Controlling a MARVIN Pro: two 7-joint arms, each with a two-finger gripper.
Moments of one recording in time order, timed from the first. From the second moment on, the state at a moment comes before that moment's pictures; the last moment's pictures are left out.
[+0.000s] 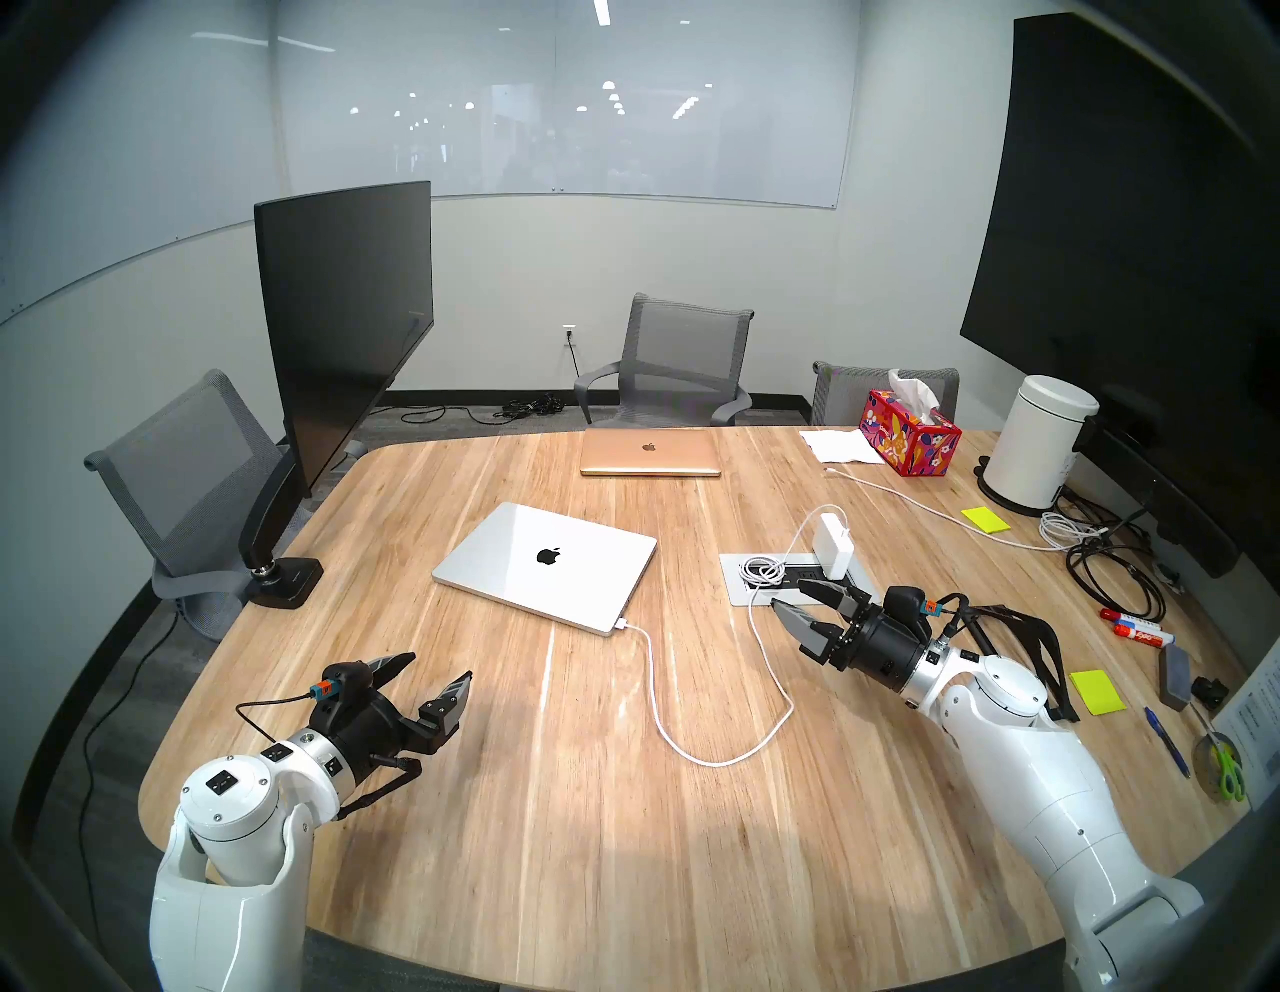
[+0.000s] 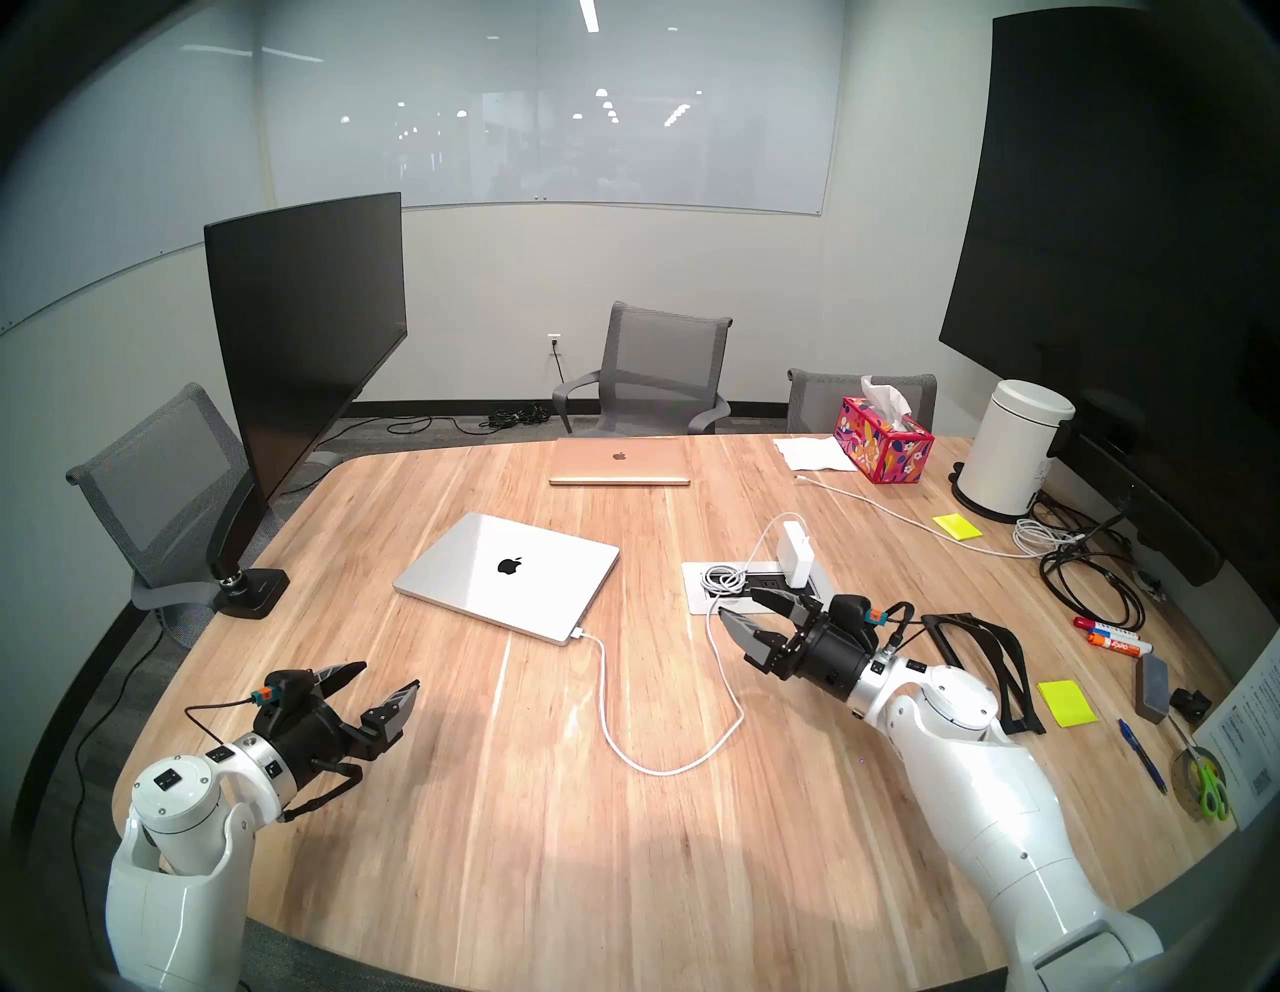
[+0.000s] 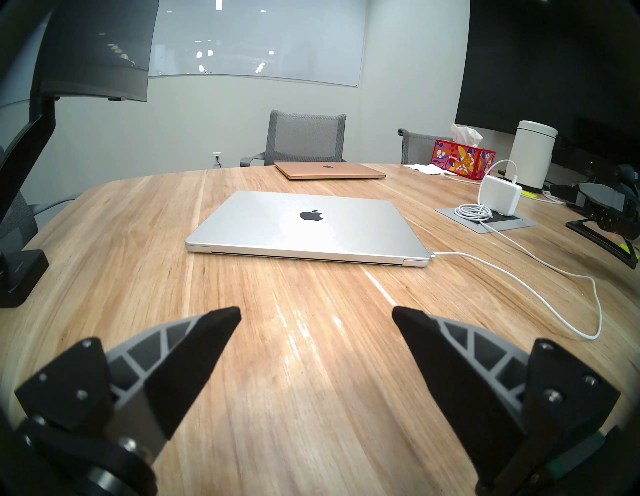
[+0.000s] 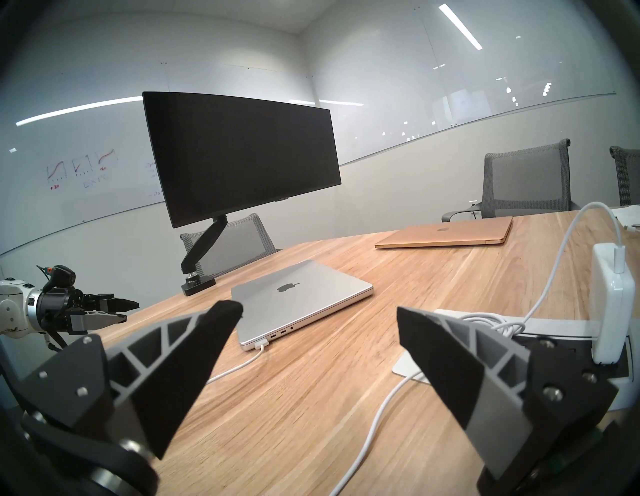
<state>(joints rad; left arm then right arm) 2.04 -1.39 -1.90 -1.95 -0.19 0.26 -0.57 -1.48 -1.05 1.46 -1.31 0.71 -0.02 0.89</state>
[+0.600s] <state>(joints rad) 2.04 -1.39 -1.90 -1.95 -0.19 0.26 -0.57 -1.48 -1.05 1.46 -1.31 0.71 -0.02 0.89</state>
